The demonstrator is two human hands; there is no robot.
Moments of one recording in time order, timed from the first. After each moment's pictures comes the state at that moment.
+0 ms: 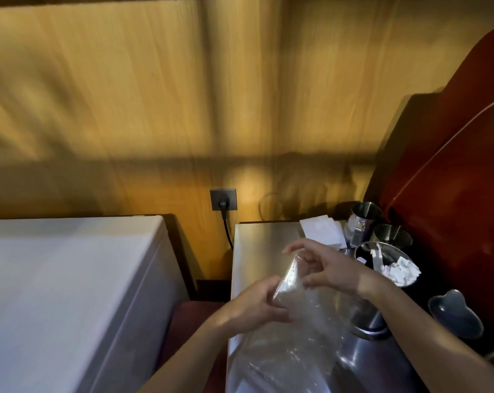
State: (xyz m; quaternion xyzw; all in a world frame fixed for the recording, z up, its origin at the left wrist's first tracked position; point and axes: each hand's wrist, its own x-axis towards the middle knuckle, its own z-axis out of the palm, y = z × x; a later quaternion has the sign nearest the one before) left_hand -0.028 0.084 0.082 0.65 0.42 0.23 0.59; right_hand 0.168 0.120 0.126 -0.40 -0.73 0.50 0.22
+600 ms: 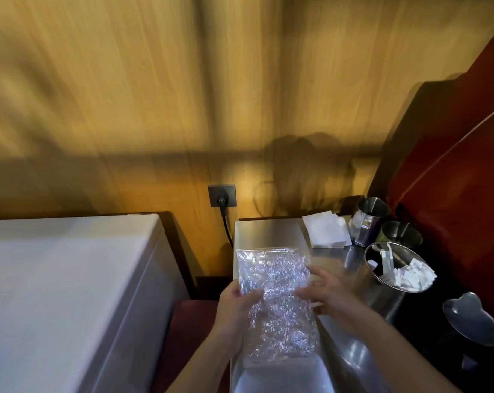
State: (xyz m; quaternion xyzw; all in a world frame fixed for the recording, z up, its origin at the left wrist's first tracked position) left_hand -0.043 0.098 0.034 0.32 0.54 0.49 0.61; right_hand 0.151 0.116 0.058 -0.53 -0.45 0.62 0.36
